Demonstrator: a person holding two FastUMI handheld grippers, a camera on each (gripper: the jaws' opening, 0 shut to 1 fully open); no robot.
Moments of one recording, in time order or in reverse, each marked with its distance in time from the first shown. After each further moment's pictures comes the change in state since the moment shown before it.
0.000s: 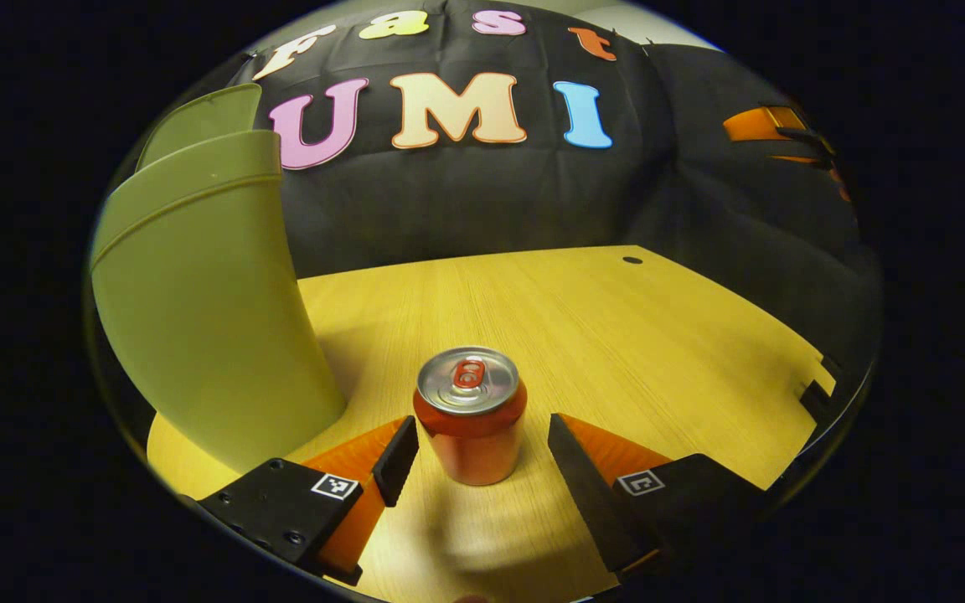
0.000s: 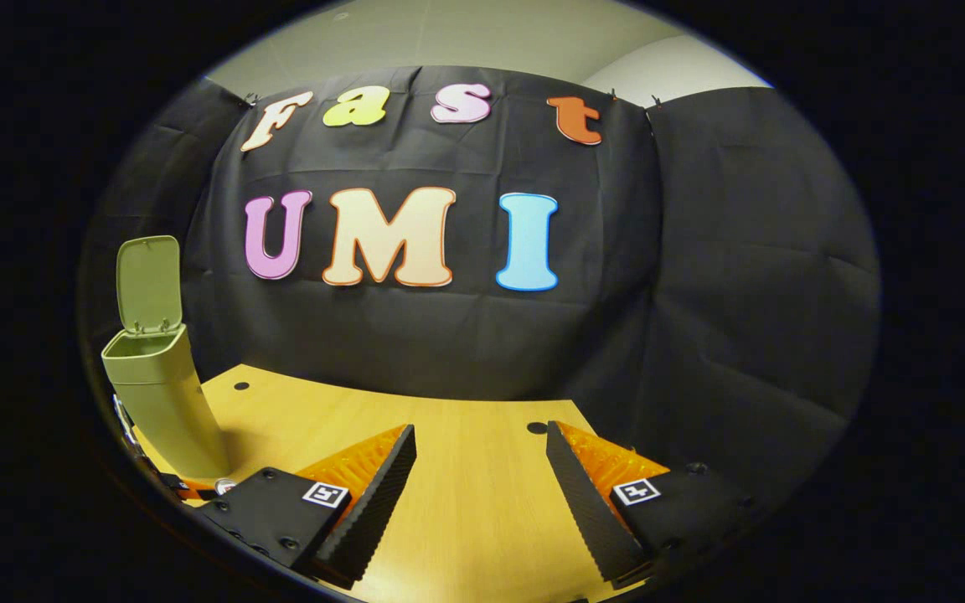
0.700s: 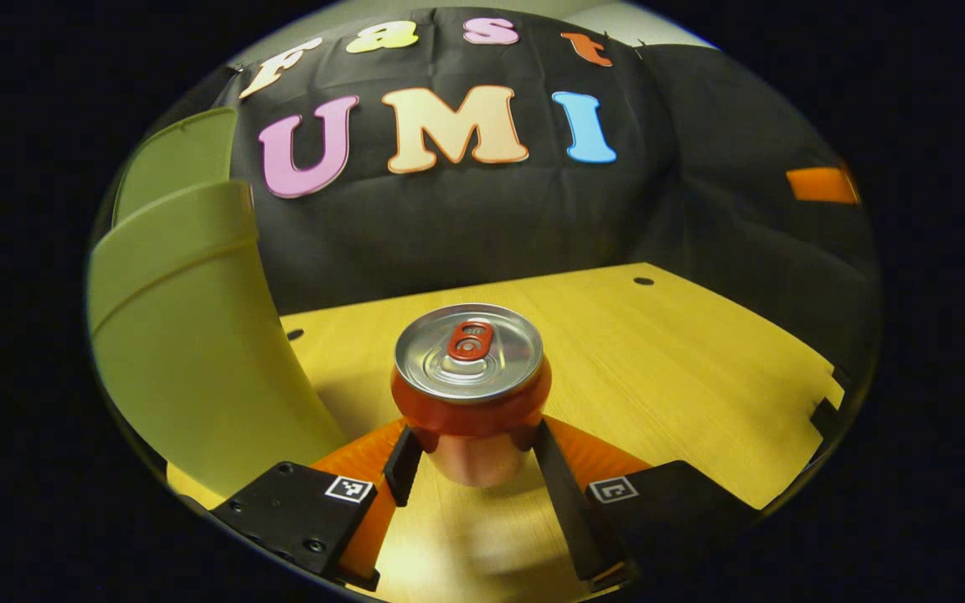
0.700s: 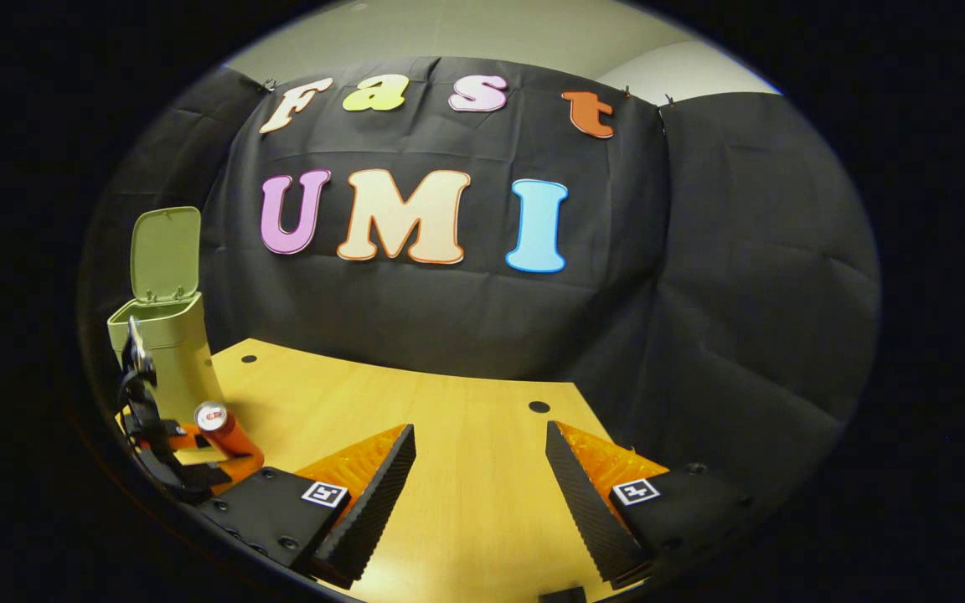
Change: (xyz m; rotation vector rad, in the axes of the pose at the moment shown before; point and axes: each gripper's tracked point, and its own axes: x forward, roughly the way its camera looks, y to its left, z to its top) left arm 0.008 0.023 0.090 0.048 -0.110 0.034; right arm -0.023 0.025 -0.035 -0.045 0.037 0.060
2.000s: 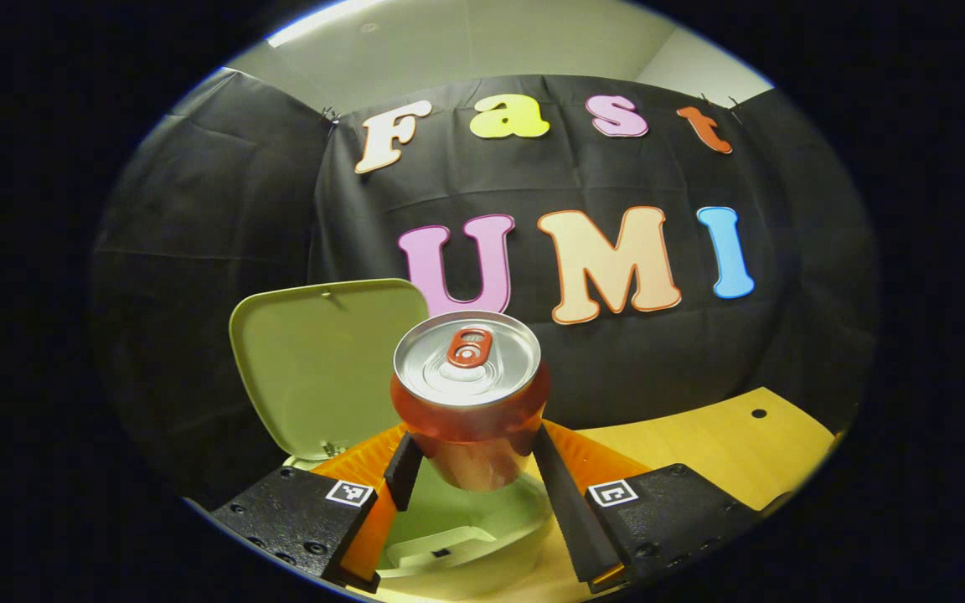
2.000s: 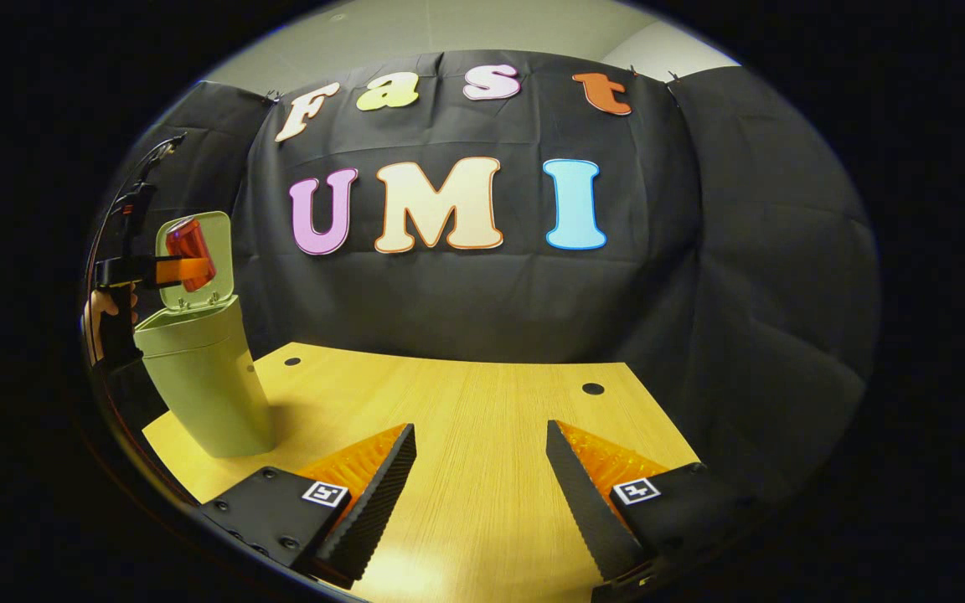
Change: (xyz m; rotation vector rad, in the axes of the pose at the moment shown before) left arm -0.069 0.207 0.190 -0.063 -0.258 0.413; right arm 0.016 0.037 -0.022 0.057 0.026 0.133
